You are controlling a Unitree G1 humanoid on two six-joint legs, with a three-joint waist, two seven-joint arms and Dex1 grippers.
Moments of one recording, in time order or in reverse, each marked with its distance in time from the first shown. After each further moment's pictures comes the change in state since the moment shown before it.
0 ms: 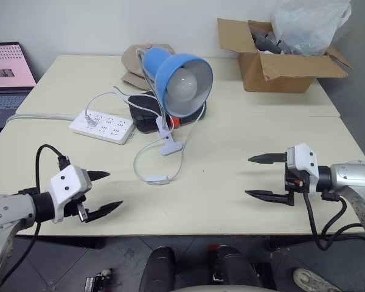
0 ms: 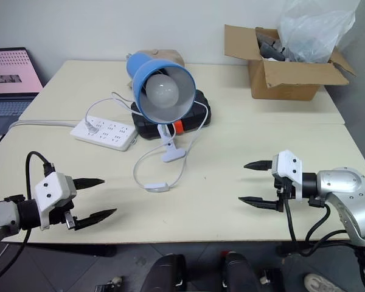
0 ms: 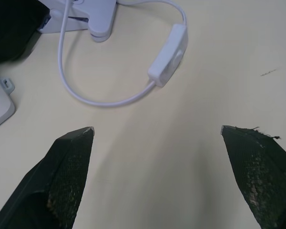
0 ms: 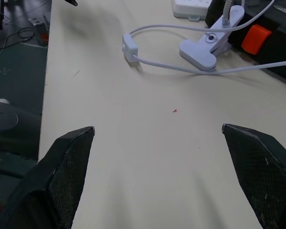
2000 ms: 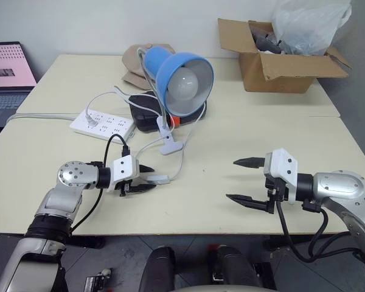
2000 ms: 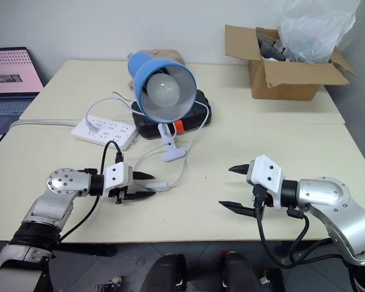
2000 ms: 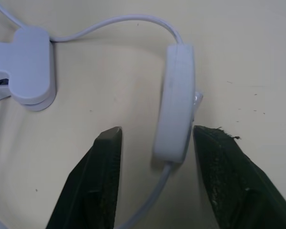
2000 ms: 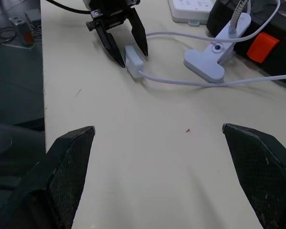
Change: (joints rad) left arm -0.651 -0.194 -0.539 0.710 0.247 -0.479 -0.196; right arm 0.033 0.047 0.030 -0.329 0.005 0.281 -0.269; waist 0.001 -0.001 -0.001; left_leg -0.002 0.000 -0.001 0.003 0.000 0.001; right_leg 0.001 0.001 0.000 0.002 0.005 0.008
